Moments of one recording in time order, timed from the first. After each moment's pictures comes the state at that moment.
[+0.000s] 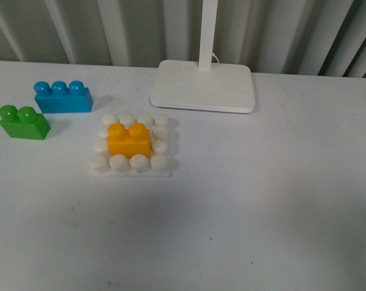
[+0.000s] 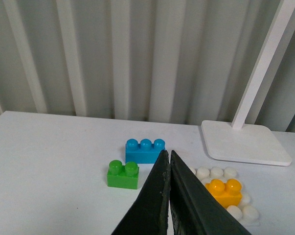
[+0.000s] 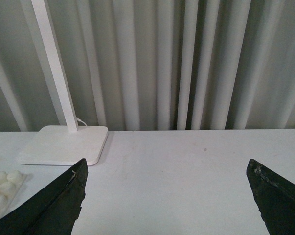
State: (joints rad) left arm 0.00 0.22 0.01 0.22 0.00 -0.01; right arm 0.00 0.00 0.01 0.00 0.00 0.00
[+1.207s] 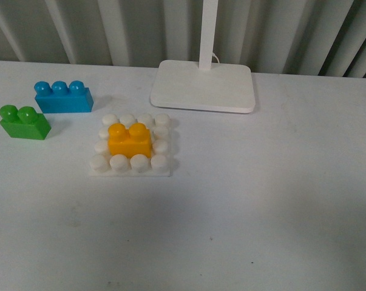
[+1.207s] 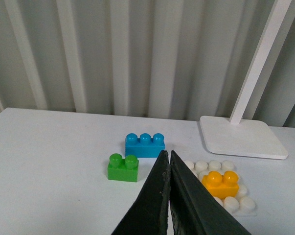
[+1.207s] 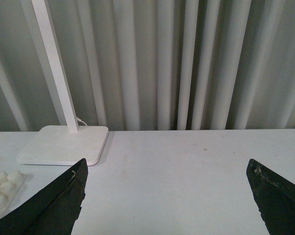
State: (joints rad) left arm 0.00 0.00 0.01 0.00 0.00 -0.01; right arm 0.00 0.00 0.01 0.00 0.00 0.00
